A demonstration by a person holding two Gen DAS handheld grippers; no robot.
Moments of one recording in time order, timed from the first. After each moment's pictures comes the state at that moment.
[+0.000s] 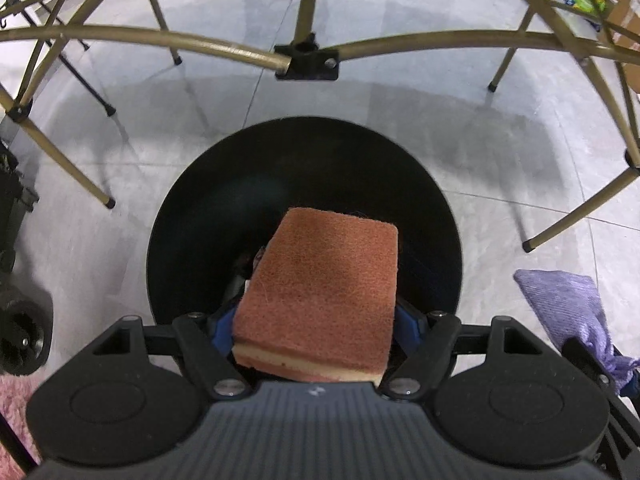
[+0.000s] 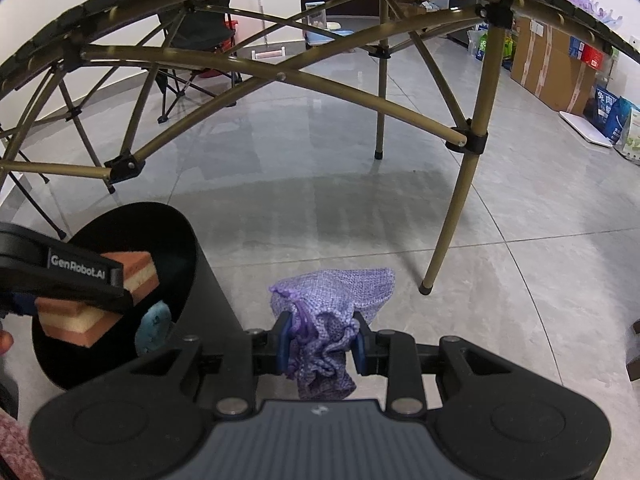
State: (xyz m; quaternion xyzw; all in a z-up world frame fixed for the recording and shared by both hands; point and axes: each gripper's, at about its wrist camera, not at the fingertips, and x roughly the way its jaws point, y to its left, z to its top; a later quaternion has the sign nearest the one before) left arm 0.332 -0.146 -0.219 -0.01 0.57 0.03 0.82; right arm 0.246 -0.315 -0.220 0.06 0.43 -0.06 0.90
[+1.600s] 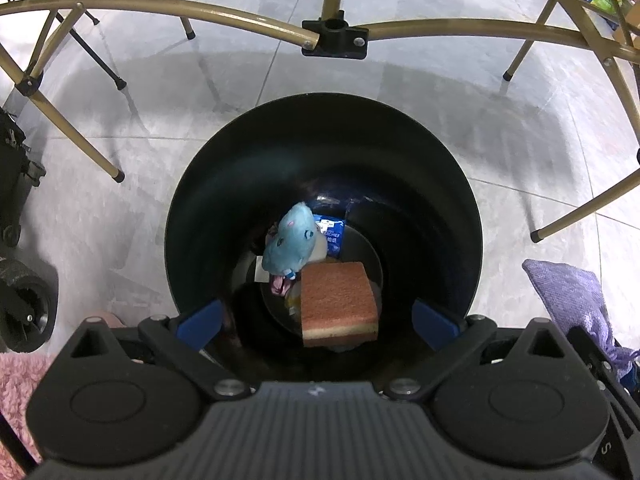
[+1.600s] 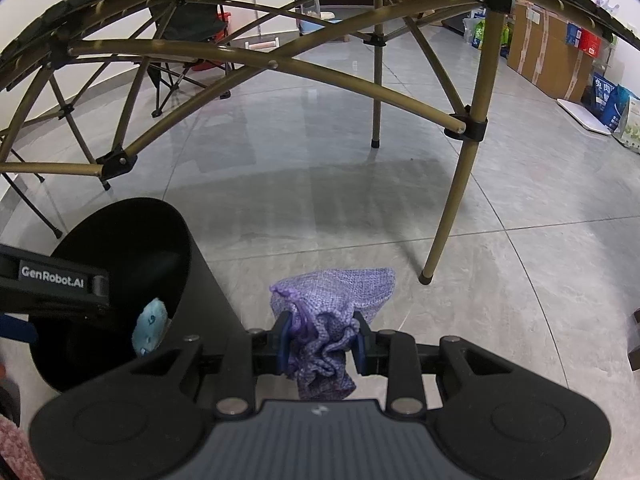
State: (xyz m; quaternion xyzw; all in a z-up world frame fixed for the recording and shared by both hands) left arm 0.330 -0.135 -0.218 -0.03 0.59 0.04 0.80; right arm 0.251 -0.316 -0.225 0.06 0.44 -0.06 0.89
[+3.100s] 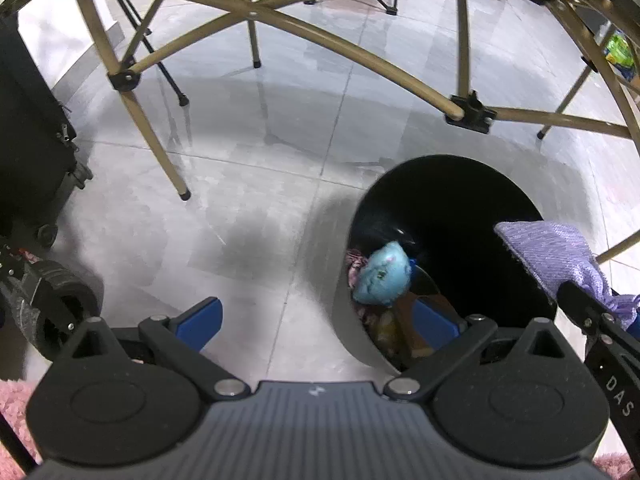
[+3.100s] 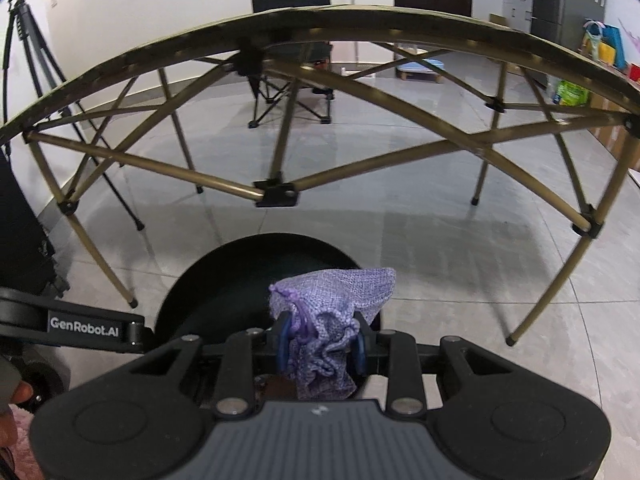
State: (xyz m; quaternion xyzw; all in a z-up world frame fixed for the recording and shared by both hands) left arm 0.299 -0.014 -0.182 -0.06 0.54 0.07 0.84; right arm 0.275 -0.198 -0.176 0.02 0.40 0.05 0.91
